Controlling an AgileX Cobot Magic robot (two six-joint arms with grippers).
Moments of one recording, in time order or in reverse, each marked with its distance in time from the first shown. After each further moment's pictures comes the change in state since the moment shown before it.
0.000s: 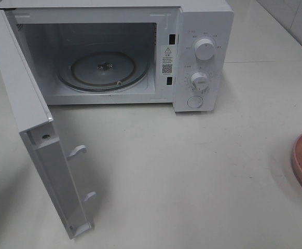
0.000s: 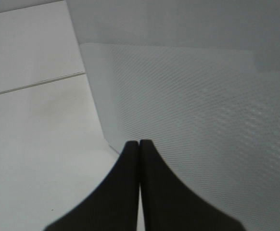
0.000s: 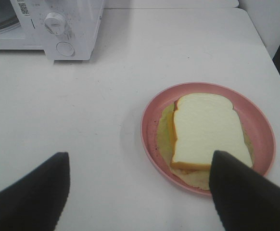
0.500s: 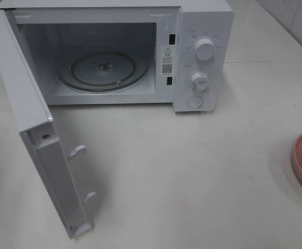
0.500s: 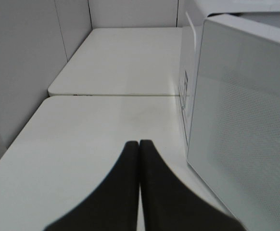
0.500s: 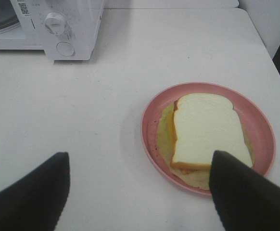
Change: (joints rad) left arm 0.233 -0.308 0.015 -0.122 0.191 0.003; right arm 0.000 0.000 0.000 0.000 0.000 0.000
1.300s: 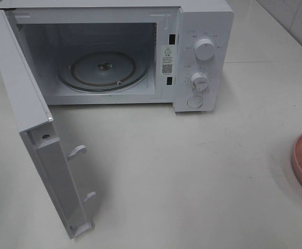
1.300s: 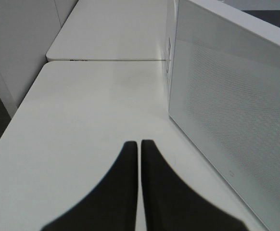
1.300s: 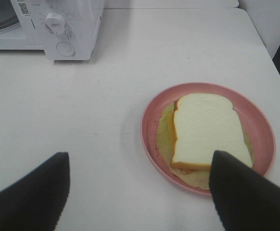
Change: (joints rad) left arm 0.004 -0.556 -0.196 -0.008 0.901 0.002; right arm 0.000 0.000 0.000 0.000 0.000 0.000
